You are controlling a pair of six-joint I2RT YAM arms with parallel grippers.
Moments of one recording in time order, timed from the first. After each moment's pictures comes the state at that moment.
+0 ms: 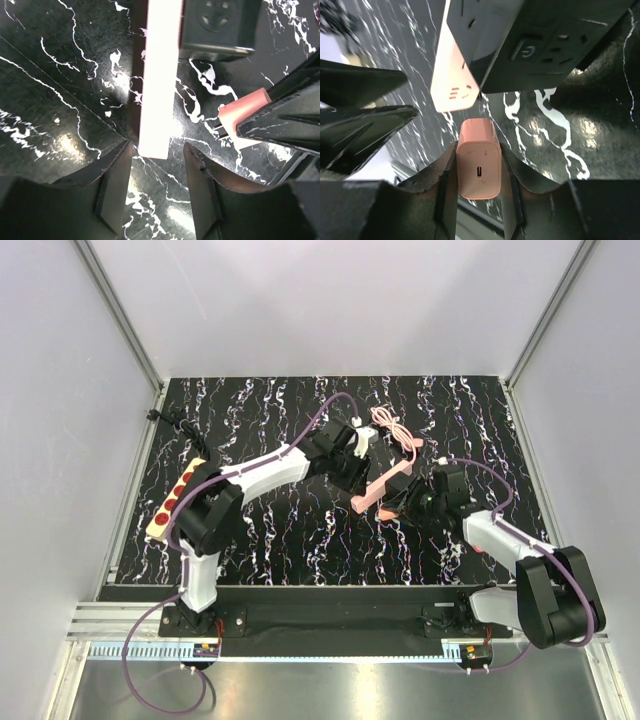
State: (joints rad) left arm -0.75 1.95 1.49 -0.43 0.30 -0.18; right arm 0.26 1.25 0.54 -0.08 -0.38 0.91
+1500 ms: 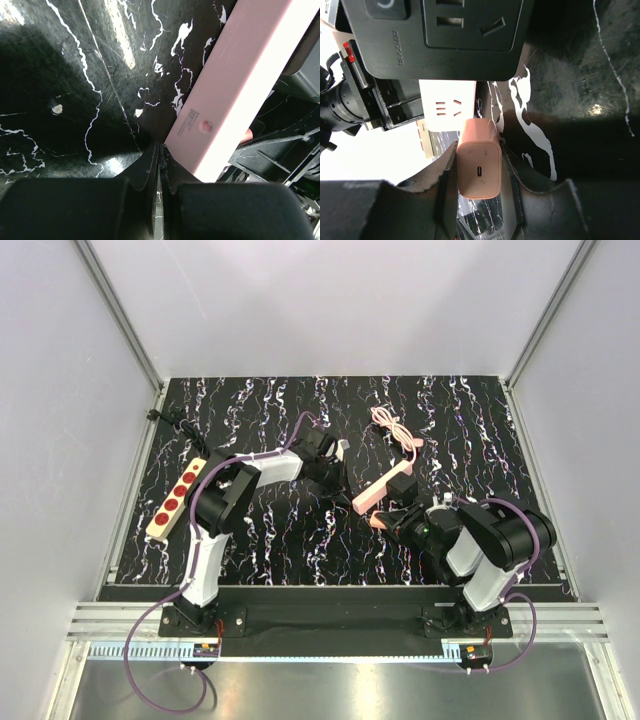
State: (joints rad) left arm -0.61 2.13 1.39 -0.27 0.60 -0.64; right arm 0.37 1.72 0.06 1.27 -0.22 1.32
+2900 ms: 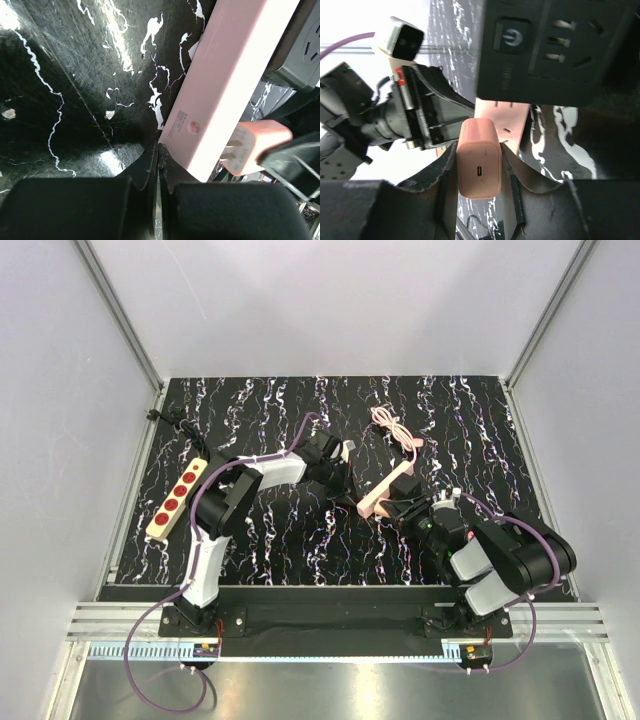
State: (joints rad) left arm -0.65 2.13 1.39 -0.24 0.60 -0.66; right arm 0.38 1.54 0.06 1.21 -0.11 1.33
